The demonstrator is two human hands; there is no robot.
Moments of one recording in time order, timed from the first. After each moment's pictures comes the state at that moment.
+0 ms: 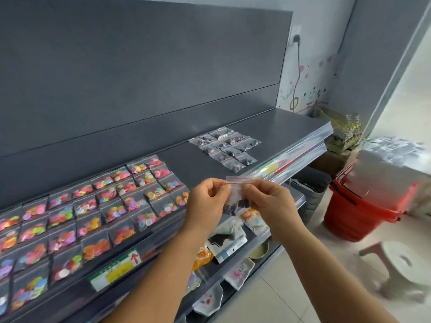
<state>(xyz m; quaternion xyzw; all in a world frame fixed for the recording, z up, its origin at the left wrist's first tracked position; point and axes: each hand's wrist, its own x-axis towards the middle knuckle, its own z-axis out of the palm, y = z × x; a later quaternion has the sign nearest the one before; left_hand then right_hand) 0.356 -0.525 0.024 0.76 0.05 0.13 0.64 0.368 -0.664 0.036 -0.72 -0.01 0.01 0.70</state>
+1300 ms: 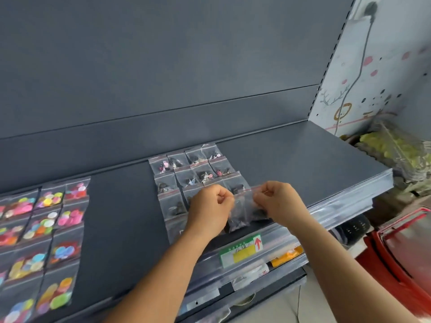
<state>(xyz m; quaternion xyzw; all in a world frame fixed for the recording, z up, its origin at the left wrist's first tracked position) 0.646 -0.618 -0.012 0.86 0.19 0.12 0.45 0.728 -0.764 -0.007 -0.90 -0.13 0.11 0.41</state>
